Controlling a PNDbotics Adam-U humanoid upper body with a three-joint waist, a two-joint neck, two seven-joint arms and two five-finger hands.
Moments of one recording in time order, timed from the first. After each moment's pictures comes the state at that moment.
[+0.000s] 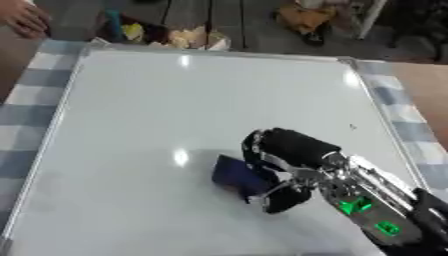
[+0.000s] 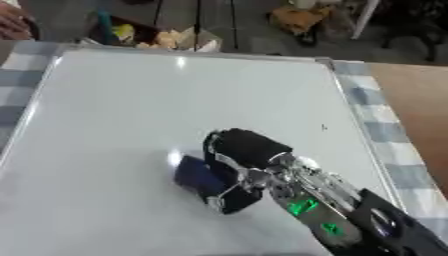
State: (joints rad) left arm -0.41 0.11 0.05 -1.98 0.11 -0.38 -0.14; right arm -0.53 -0.65 0.41 -1.96 0.77 0.24 0.52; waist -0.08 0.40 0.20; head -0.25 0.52
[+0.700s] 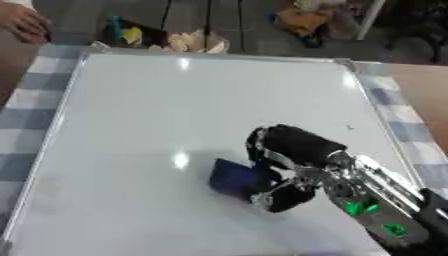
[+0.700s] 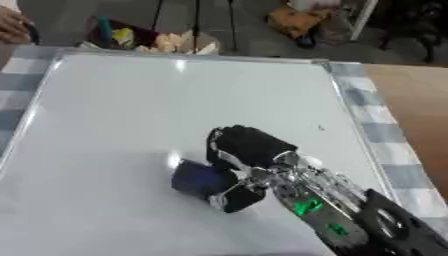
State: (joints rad) left arm -0.41 0.11 0.05 -1.98 0.11 -0.38 -0.15; right arm -0.52 -0.66 0.40 -1.97 0.77 0.26 0.50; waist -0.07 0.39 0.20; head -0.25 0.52
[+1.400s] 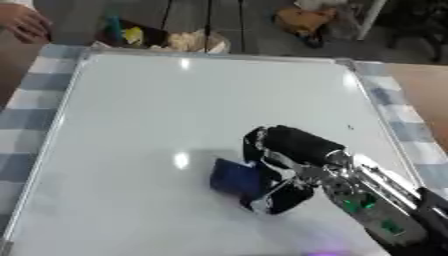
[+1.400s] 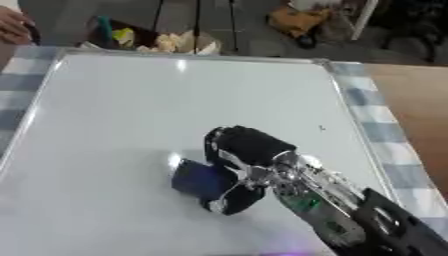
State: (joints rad) left arm -0.41 0.10 0.05 -1.98 0.11 -0.38 -0.15; right arm -0.53 -0.65 0.40 -1.94 0.74 0.24 0.51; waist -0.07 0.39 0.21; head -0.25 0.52
